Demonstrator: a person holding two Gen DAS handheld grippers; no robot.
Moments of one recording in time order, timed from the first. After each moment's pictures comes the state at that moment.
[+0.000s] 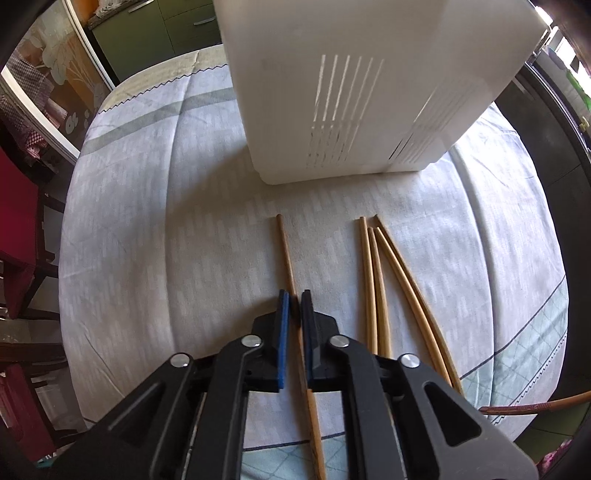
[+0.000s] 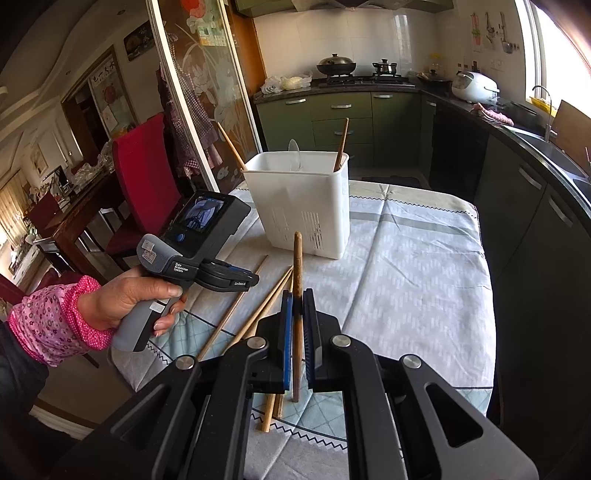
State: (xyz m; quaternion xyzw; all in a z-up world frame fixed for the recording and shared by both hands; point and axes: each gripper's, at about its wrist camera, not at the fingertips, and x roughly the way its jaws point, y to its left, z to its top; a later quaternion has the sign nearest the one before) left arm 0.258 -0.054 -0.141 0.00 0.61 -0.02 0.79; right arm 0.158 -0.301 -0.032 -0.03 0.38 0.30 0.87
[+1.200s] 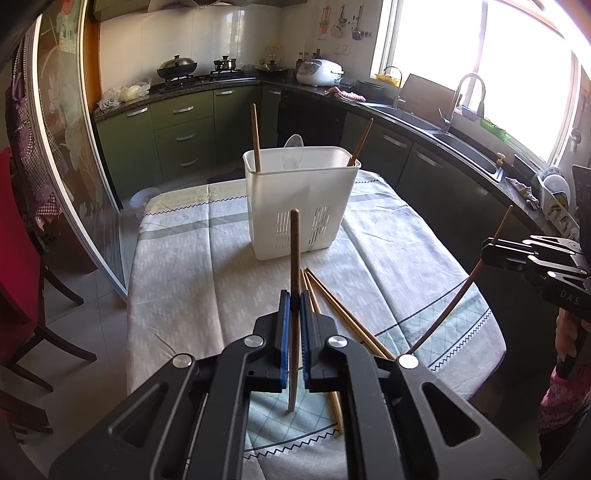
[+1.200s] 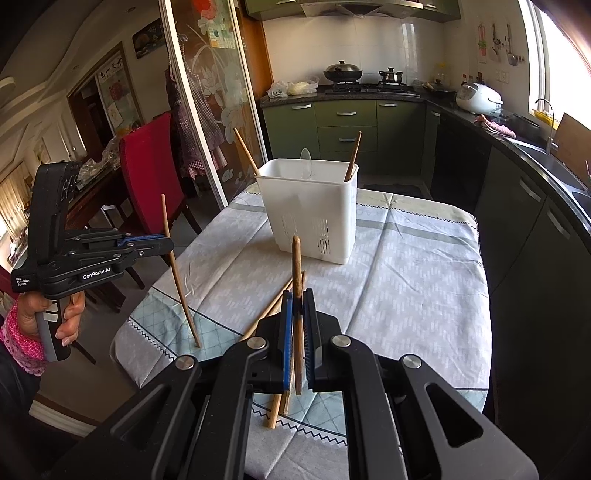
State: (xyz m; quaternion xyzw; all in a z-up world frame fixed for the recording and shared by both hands) left arm 0.109 -0.031 0.007 0.00 0.40 -0.10 0.91; right arm 0.142 -0.296 -0.021 -0.04 0.37 0.31 0.88
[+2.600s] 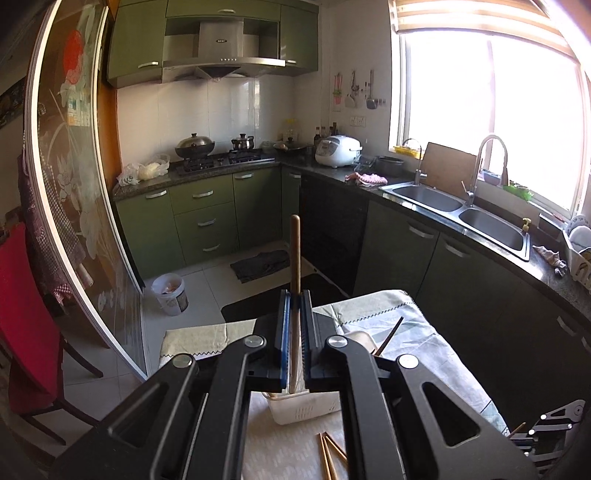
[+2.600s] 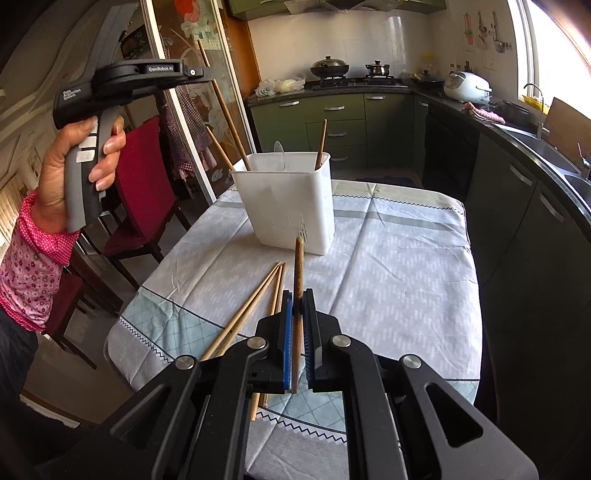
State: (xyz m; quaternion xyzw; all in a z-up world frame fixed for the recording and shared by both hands) left arm 0.241 -0.062 0.108 0.02 0.27 -0.04 0.96; right arm 0.152 -0.325 -0.029 -0.02 0.38 0.29 0.88
